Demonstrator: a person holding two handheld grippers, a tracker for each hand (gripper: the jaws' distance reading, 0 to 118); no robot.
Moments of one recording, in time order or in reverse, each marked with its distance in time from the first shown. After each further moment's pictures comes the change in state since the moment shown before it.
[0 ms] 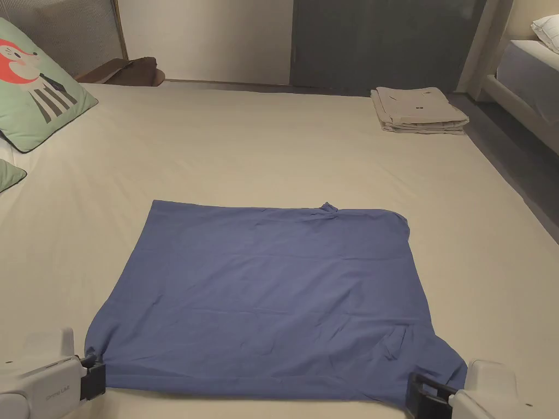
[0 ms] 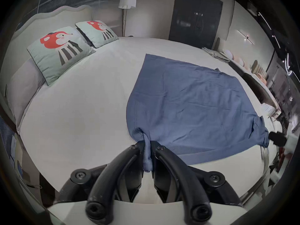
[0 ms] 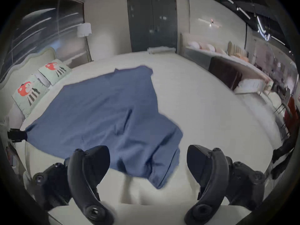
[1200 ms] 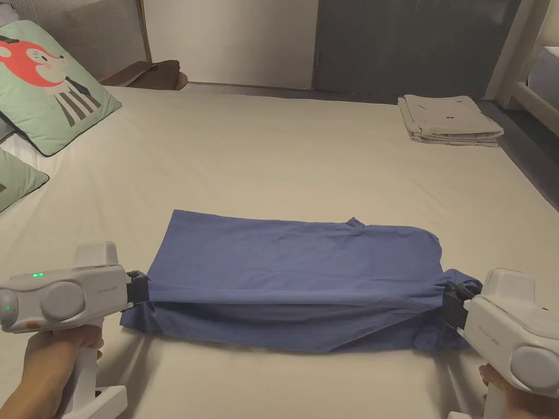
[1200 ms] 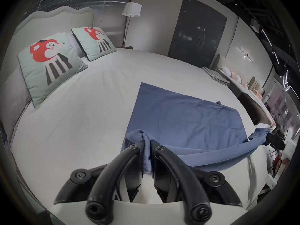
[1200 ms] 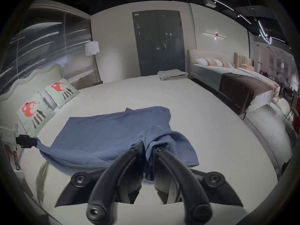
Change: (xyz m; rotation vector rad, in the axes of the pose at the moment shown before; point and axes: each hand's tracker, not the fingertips) left arm 0.010 0.139 -0.061 0.104 -0.058 0.073; right arm -0.035 0.152 -0.060 0.229 0.087 0.006
